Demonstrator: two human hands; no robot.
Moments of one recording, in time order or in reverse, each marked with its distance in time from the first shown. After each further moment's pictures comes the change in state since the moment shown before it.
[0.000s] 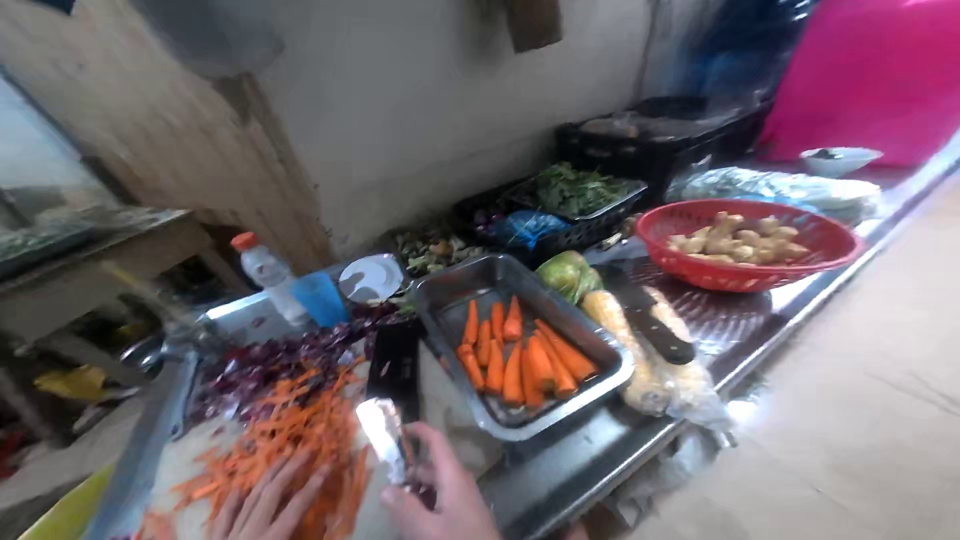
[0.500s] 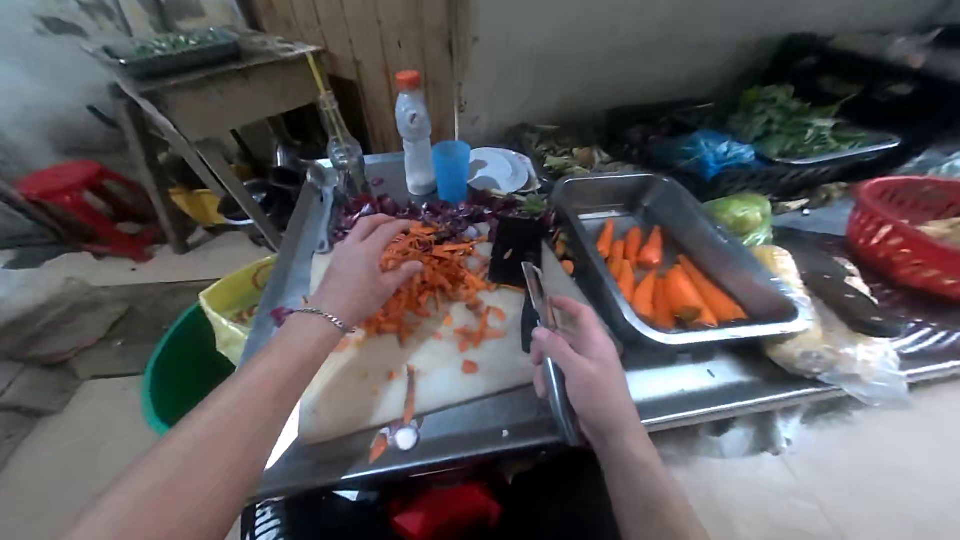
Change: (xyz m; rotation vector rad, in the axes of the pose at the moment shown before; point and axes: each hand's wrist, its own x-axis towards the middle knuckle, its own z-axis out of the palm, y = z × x) left_hand 0.051 -0.044 -0.063 -0.276 0.453 -0.150; right_hand 0.000 -0.010 0.006 -0.081 0.112 0.004
